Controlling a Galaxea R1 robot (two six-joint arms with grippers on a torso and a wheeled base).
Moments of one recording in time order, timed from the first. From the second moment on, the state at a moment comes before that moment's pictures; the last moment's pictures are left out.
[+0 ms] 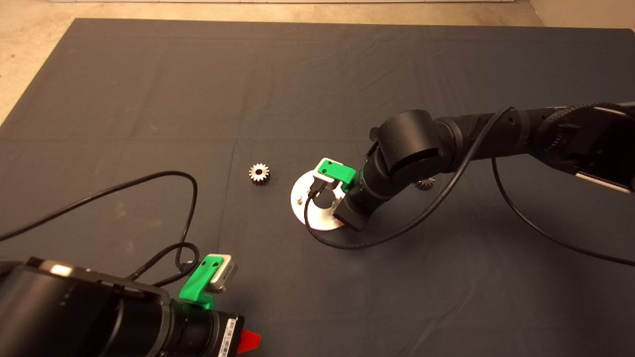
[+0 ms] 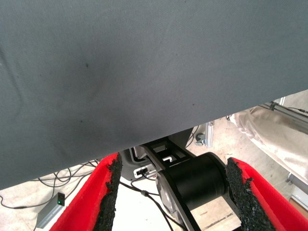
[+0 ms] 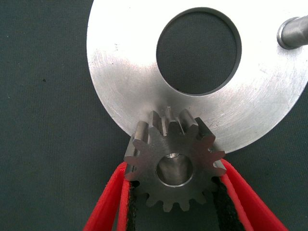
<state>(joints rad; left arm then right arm) -0.11 2.18 -0.32 0.62 1.32 -1.68 0.27 2.79 -1.05 -0.44 -1.50 0.77</state>
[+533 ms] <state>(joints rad) -0.12 2.18 -0.32 0.62 1.32 -1.68 0.27 2.80 -1.05 -0.44 -1.50 0.73</state>
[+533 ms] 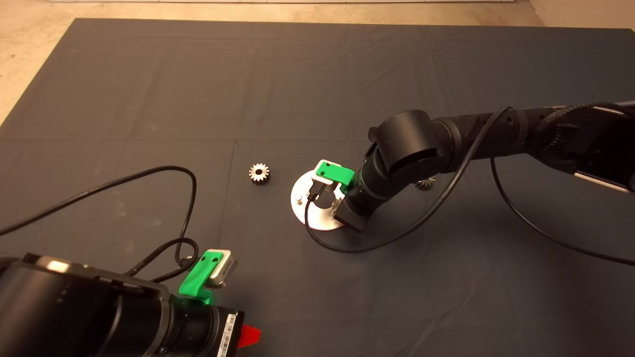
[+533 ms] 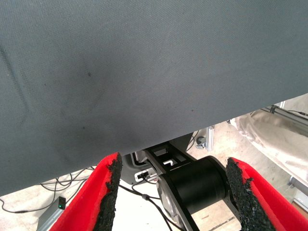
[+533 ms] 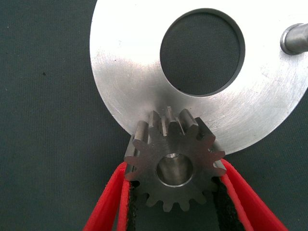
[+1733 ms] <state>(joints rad) -0.12 2.17 -0.32 0.62 1.32 -1.68 0.27 2.77 -1.13 -0.37 -1.45 0.68</state>
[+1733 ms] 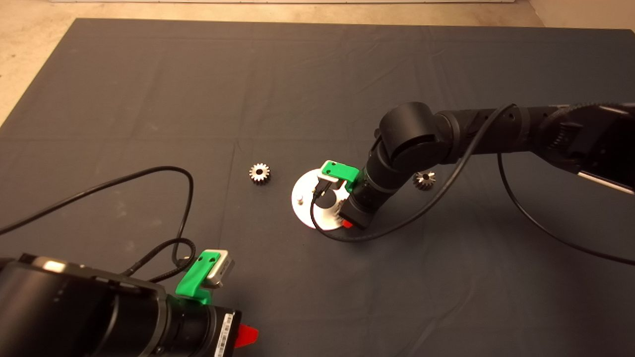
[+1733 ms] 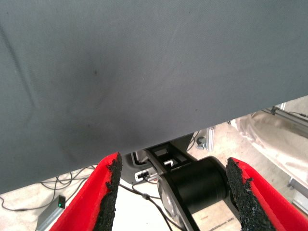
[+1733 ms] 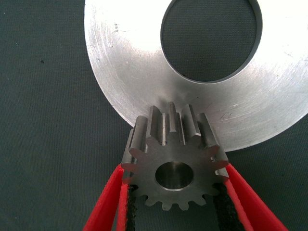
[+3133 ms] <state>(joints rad) -0.13 2.16 -0.32 0.62 1.31 -1.68 0.27 2.78 -1.13 -0.37 -1.47 0.68</state>
